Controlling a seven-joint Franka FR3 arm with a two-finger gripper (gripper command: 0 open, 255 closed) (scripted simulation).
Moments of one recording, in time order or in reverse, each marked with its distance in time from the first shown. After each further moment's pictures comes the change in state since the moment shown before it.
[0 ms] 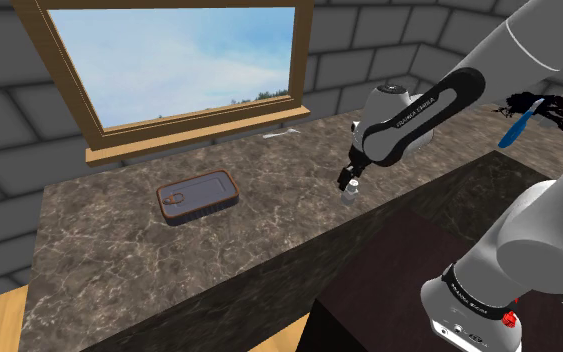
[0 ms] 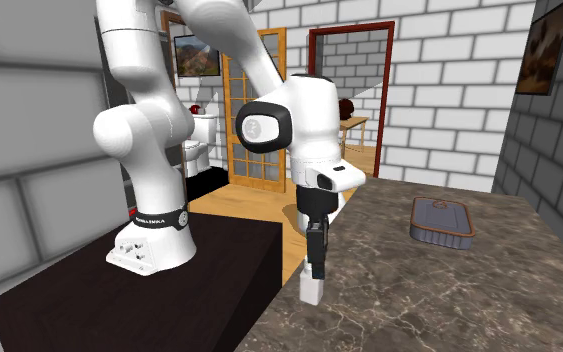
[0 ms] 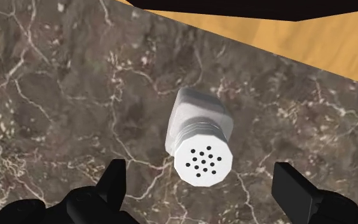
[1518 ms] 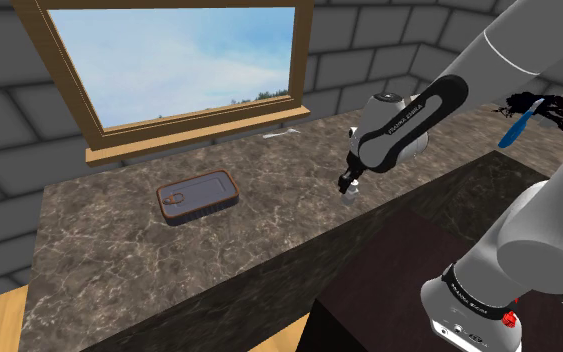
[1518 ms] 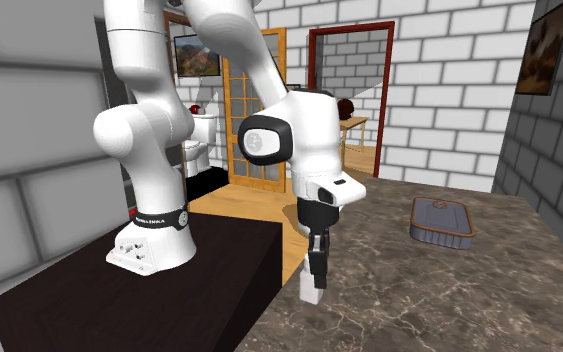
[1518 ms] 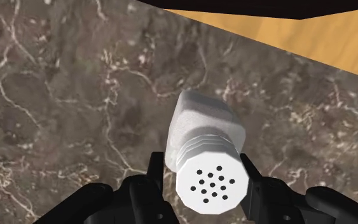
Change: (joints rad) arm 0.006 0.077 -0.002 0.005 0.028 0.073 -0.021
